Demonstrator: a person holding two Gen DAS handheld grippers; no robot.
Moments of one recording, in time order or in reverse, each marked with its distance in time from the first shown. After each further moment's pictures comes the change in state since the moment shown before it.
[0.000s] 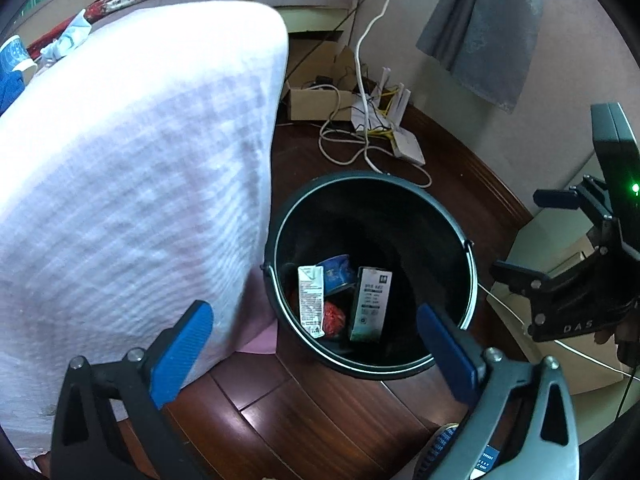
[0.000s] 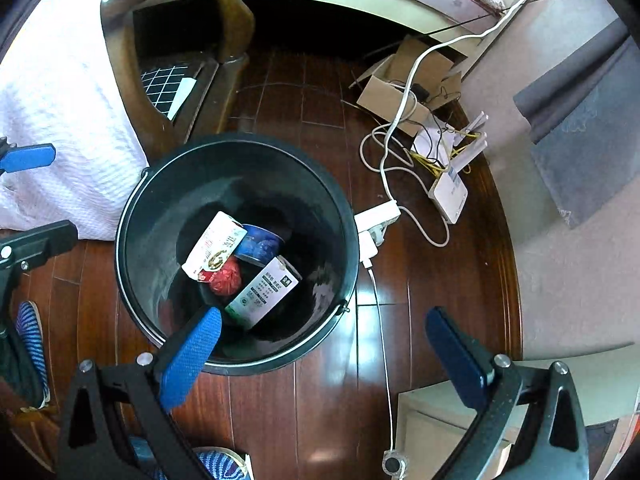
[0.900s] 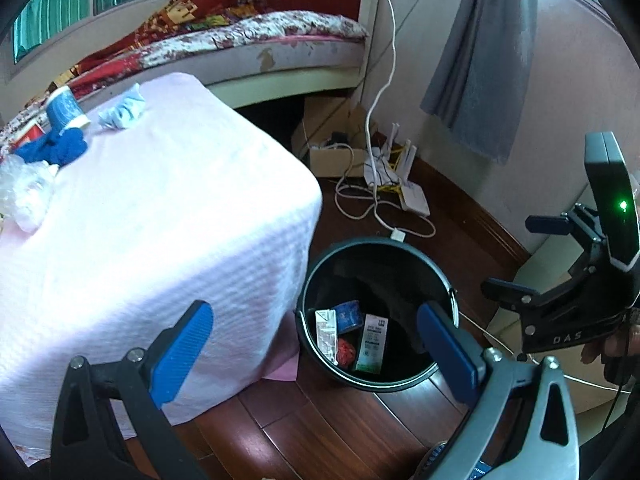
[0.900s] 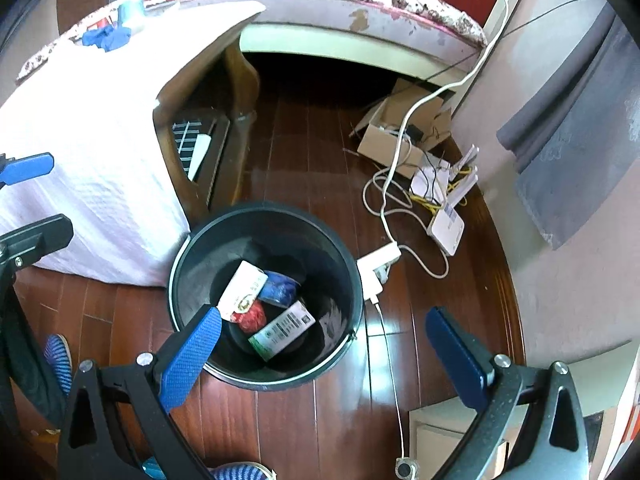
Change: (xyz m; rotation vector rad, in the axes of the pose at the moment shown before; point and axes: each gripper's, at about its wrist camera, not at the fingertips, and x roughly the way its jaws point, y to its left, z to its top) left arm -0.093 0.005 0.018 -0.017 -0.158 0.062; right arm -0.076 0.000 0.017 0.060 -0.154 0.045
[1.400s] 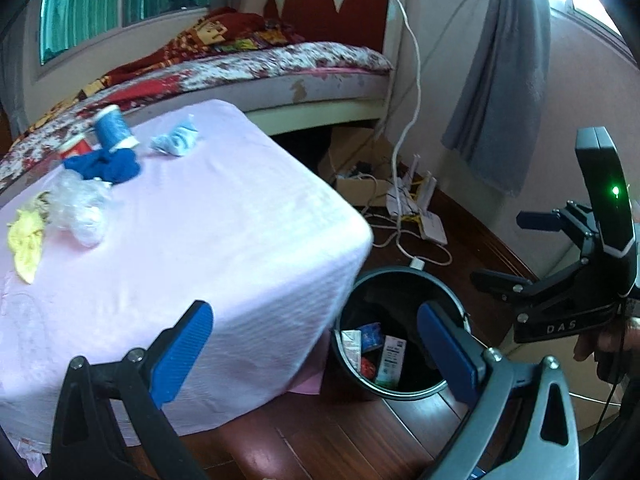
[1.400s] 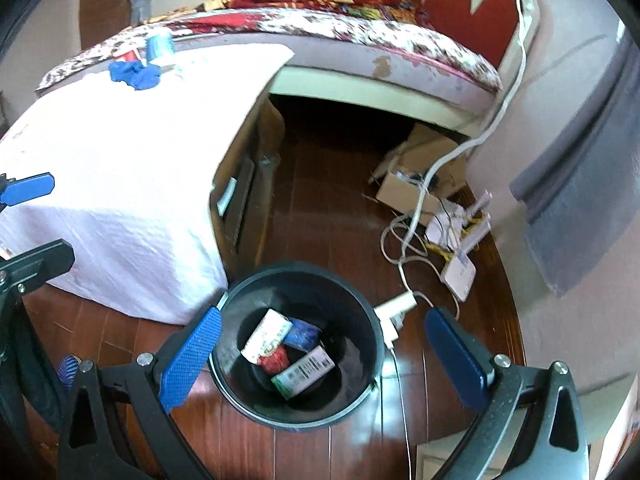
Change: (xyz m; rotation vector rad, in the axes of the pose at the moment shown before) left arm -0.040 0.034 0.005 -0.044 -0.096 0.067; right arm -0.030 0.035 0.049 -0.045 -0.124 0.044
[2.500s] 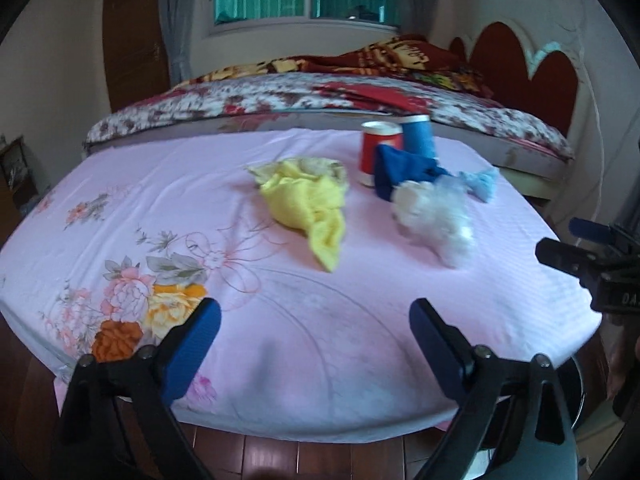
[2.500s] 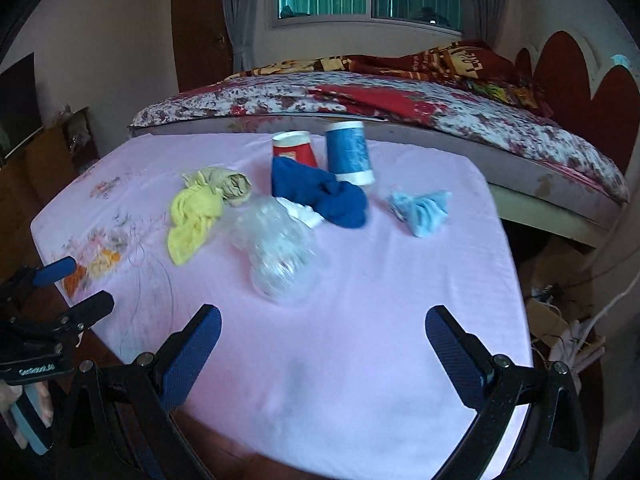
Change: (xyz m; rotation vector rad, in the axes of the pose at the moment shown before) left arm -0.058 0.266 -0.029 -0.364 -0.085 0.419; right arm 0.024 0.236 0.178 -0.109 -0.227 0.336
